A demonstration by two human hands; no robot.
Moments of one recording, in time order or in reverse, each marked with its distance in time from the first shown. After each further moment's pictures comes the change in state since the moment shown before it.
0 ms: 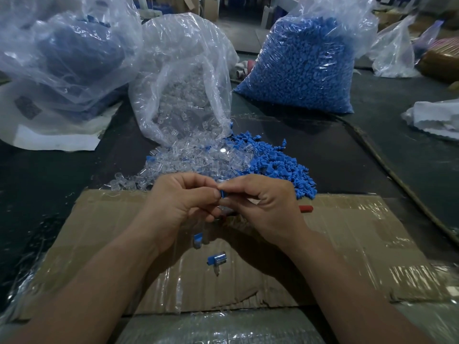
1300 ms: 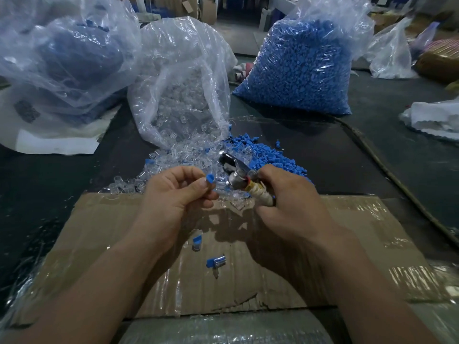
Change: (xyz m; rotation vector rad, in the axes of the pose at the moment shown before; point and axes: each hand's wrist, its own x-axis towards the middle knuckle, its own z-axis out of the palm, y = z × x) left_hand 0.010 -0.009 -0.005 -0.107 0.056 0.166; right_hand 0.001 -0.002 -0.030 -0.487 -0.216 0.311
